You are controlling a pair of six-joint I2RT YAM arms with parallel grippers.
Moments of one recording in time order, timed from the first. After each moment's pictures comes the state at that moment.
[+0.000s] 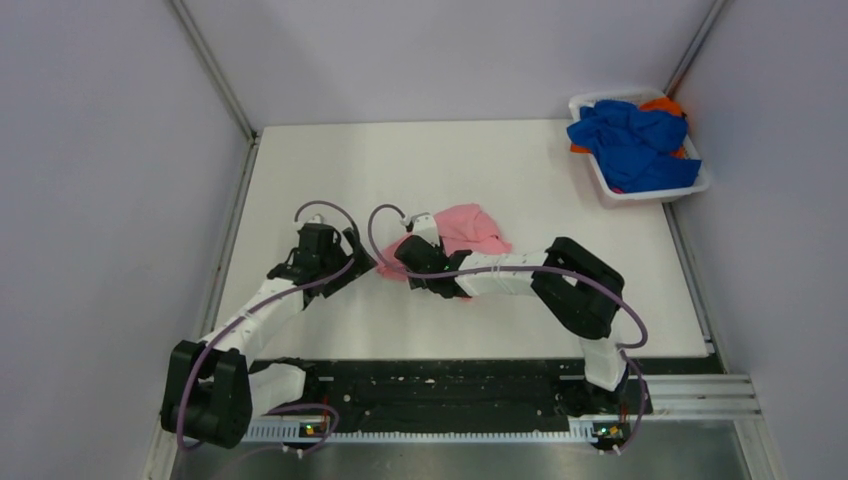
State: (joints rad) left arm -0.23 1.14 0.58 -0.29 0.04 -0.76; right arm 1.04 1.95 1.21 -0.14 0.44 0.53
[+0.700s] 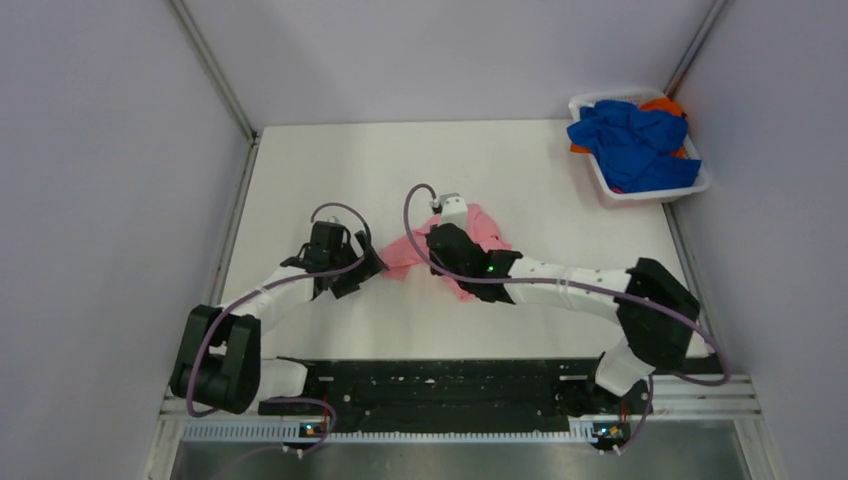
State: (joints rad) left arm -0.25 1.27 0.58 -0.22 0.13 -0.77; right arm 1.03 1.65 1.06 -0.07 0.49 0.53
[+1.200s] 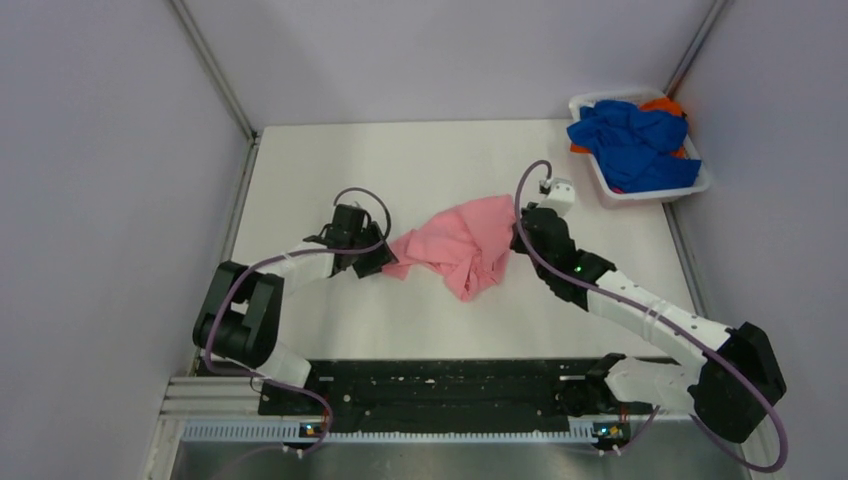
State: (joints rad) left arm -0.32 1.52 0.74 -0.15 0.14 -0.76; right arm 0.69 1.14 0.75 -0.08 0.52 0.56
